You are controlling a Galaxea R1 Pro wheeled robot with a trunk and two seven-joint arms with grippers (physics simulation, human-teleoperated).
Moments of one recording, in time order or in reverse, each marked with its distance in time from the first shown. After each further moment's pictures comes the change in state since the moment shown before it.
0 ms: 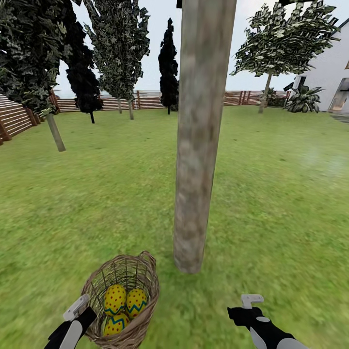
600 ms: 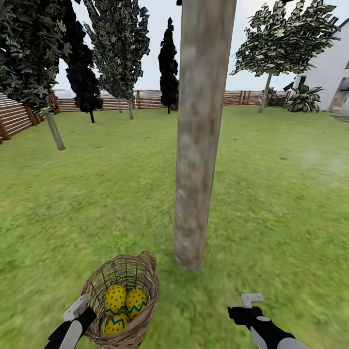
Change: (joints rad) left arm 0.000 0.000 0.000 0.000 0.001 0.000 0.000; right arm 0.000 -0.002 0.002 -0.006 -0.002 0.002 0.008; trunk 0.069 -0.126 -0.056
